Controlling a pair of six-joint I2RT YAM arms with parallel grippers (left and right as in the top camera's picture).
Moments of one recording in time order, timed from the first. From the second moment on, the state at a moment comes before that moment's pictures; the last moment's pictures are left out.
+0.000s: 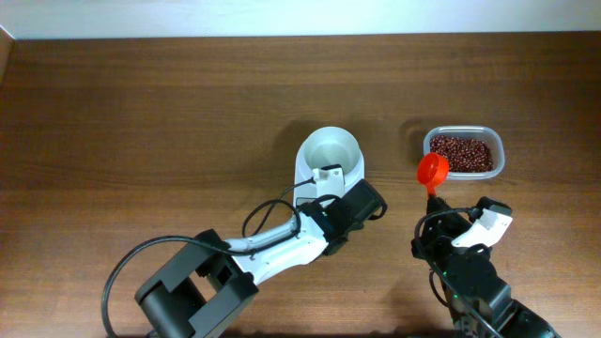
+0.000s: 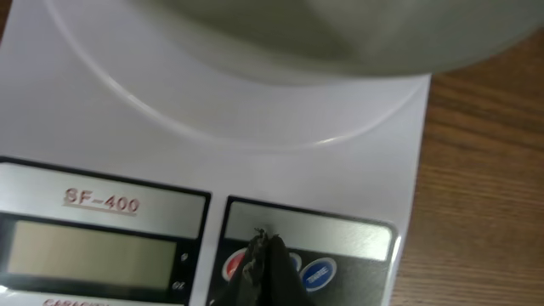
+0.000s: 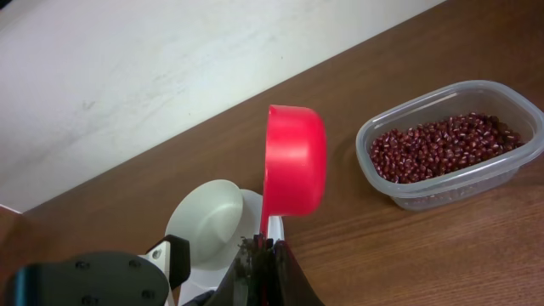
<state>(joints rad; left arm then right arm) -0.91 1.82 1.02 -0.30 -0.34 -0.99 0.74 0.47 0.54 -0.46 0.63 0.76</state>
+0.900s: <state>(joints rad) -0.91 1.79 1.02 -0.30 -0.35 -0.99 0.74 0.47 0.54 -0.46 0.63 0.76</state>
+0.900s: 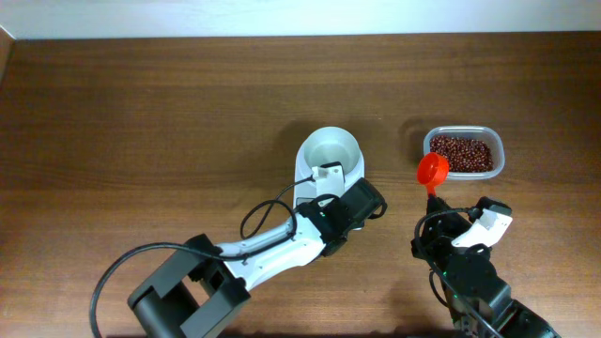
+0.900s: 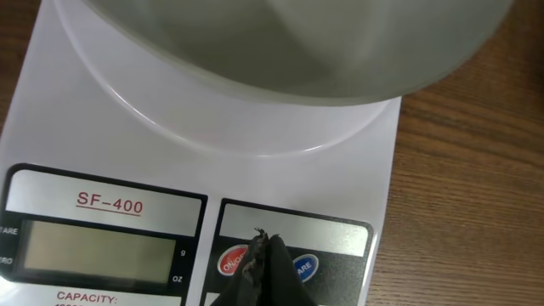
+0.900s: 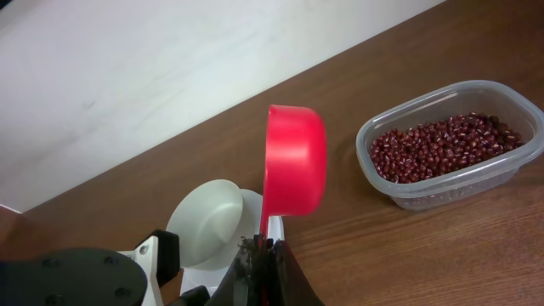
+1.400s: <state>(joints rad) -0.91 1.82 1.02 -0.30 -0.35 -0.99 0.74 0.47 0.54 -0.46 0.63 0.76</state>
